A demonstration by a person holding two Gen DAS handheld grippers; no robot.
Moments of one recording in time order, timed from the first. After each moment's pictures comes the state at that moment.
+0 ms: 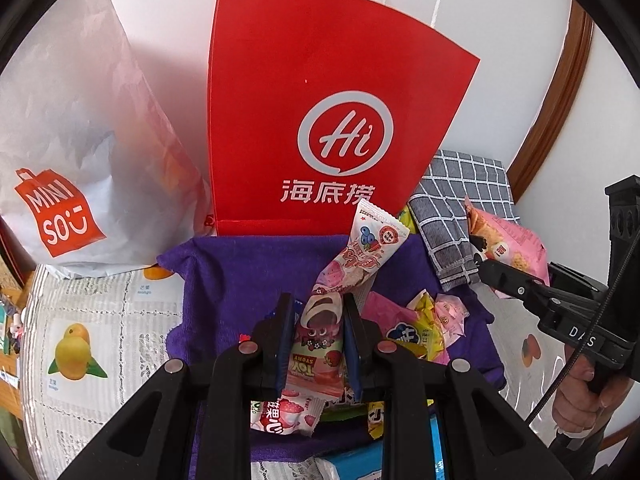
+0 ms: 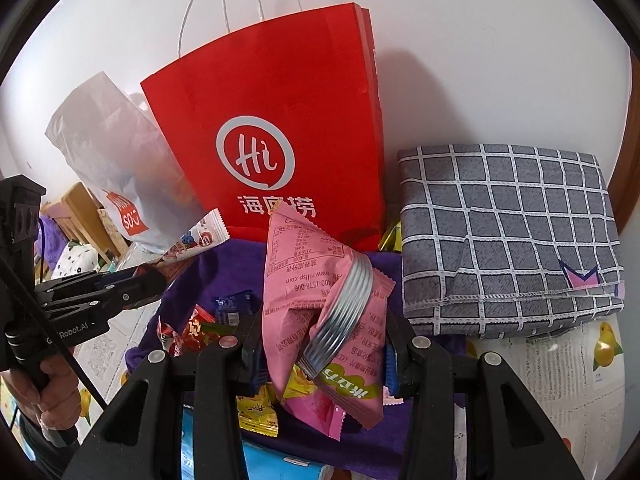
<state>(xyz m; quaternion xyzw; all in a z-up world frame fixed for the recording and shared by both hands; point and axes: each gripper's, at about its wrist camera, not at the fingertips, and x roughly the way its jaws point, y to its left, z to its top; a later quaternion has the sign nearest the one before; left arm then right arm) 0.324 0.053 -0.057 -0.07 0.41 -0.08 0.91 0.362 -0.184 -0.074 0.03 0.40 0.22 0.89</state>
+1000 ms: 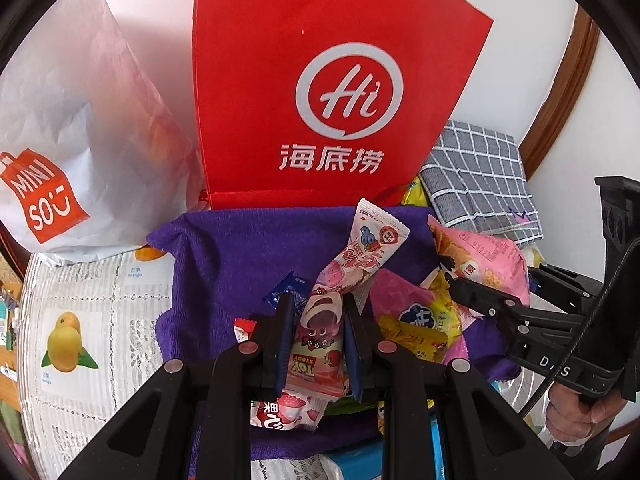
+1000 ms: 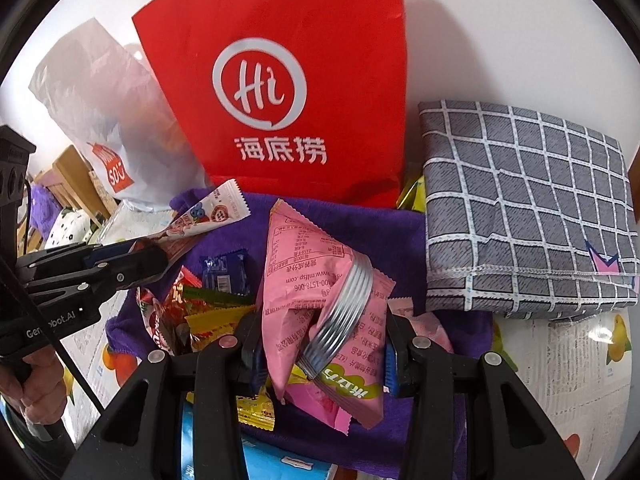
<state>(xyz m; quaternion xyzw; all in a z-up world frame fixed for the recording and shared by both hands) 0.334 0.044 -0.081 -0.06 0.45 -0.07 0.89 0.373 -0.155 -0.108 -0.01 0.46 0.23 0.86</state>
